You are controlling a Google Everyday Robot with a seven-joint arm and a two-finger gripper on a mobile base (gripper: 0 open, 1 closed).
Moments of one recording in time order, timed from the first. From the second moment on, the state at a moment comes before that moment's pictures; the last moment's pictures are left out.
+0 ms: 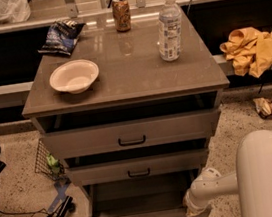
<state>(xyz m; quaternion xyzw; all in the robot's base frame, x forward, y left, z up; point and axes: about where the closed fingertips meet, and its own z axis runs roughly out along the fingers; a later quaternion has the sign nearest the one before) 0.457 -0.180 0.190 -0.74 0.67 0.06 0.08</state>
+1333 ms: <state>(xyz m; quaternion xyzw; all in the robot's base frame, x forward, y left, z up) 0.452 -0.178 0.186 -0.74 0.67 0.07 0.07</state>
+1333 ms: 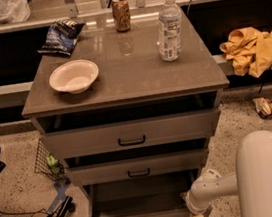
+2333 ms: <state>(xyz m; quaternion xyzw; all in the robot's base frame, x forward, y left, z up) 0.417 -0.202 0.182 -0.70 0.71 0.07 0.06</state>
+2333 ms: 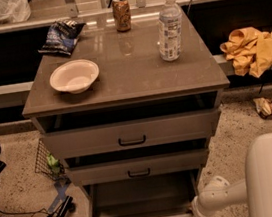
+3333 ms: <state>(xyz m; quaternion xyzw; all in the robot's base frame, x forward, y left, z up) 0.407 -0.209 0.185 -0.69 0.72 0.07 0.06</state>
